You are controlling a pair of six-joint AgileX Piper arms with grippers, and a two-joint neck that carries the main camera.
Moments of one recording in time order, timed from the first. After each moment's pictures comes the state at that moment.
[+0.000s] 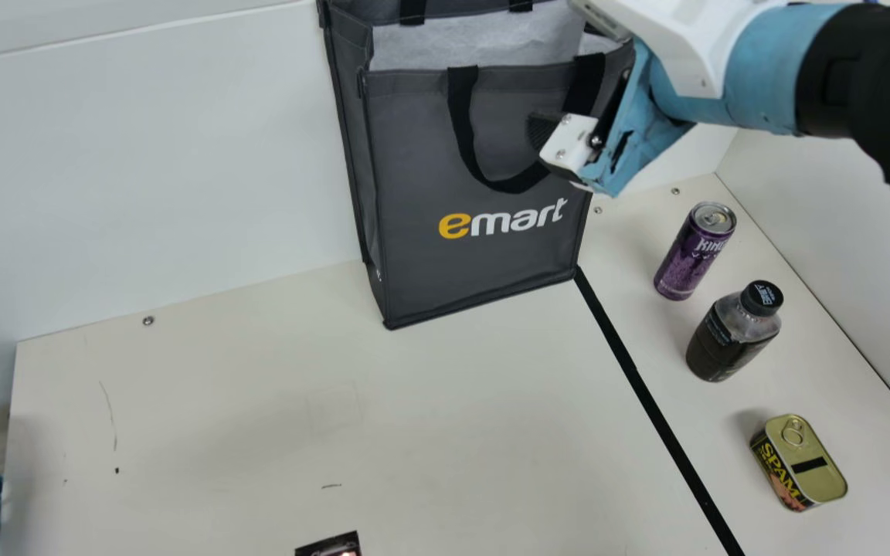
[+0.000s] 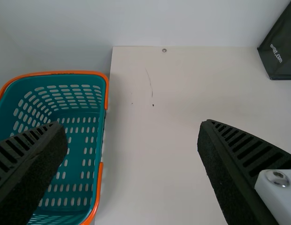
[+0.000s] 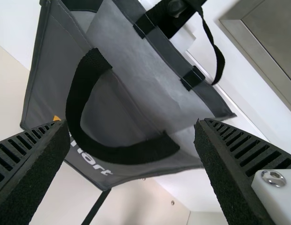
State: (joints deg) left arm -1.6 43.3 -69.0 -1.4 69.5 0.0; right arm -2.1 92.0 -129.0 10.3 70.0 -48.3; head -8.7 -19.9
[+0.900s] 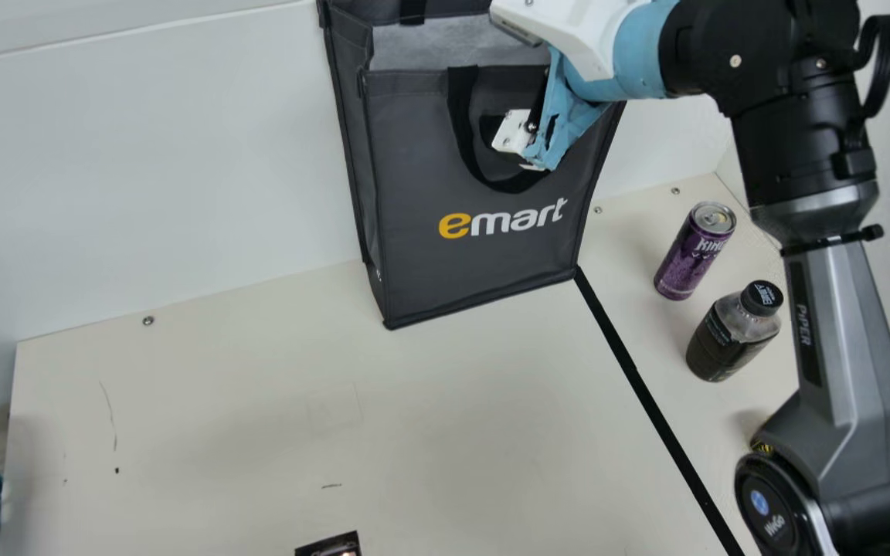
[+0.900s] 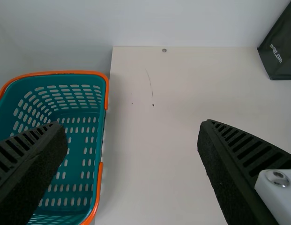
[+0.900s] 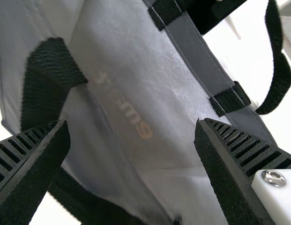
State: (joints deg) left arm -1.6 43.3 -69.0 -1.4 69.5 0.0; right arm -2.4 108.1 -139.5 13.2 69.9 -55.1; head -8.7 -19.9
